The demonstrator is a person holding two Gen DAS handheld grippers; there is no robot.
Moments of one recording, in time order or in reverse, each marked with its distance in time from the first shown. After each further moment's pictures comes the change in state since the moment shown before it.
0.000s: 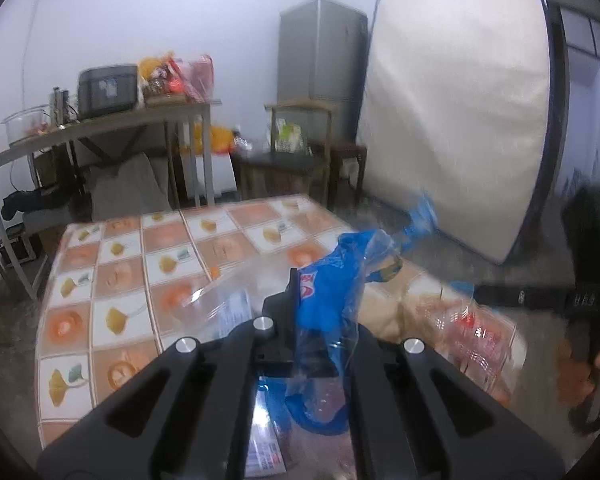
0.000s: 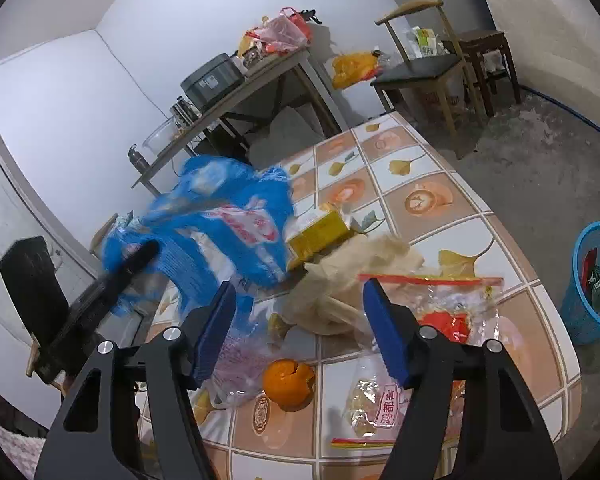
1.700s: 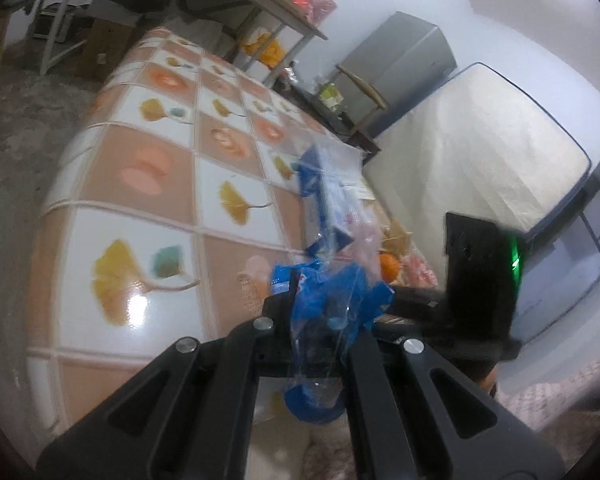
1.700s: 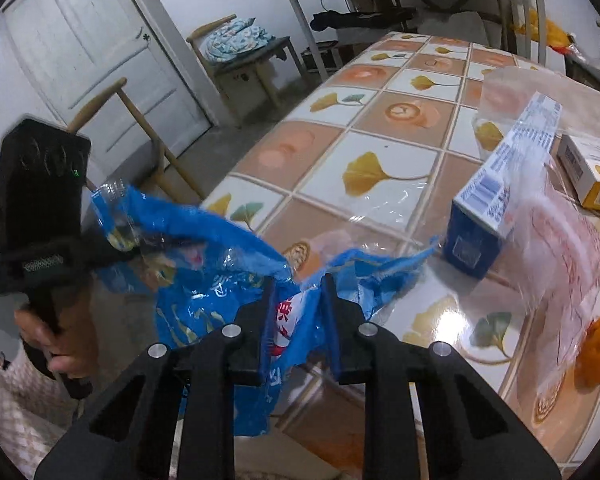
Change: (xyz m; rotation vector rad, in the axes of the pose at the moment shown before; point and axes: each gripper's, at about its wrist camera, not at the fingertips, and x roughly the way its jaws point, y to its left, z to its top) left arm -0.134 0.129 -0.161 -0.638 0.170 -0.204; right arm 0.124 0.198 -0.150 -0.541 0.519 0.222
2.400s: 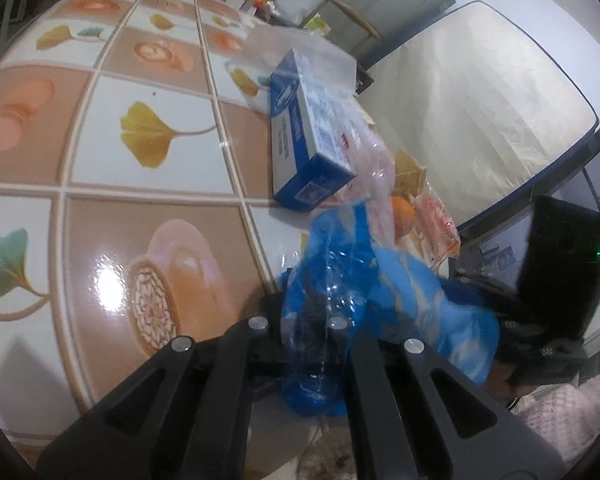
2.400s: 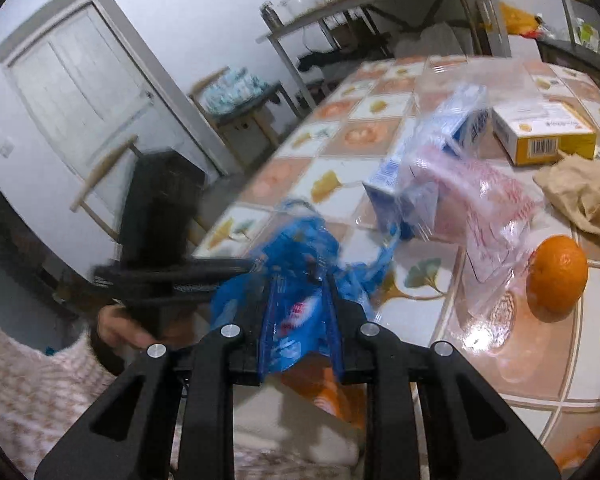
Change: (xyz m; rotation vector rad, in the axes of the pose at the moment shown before) left arm 0.100 -0.013 -0.013 0.044 0.257 -0.005; right arm -0.071 -0.040 -0.038 0.114 -0.194 0.116
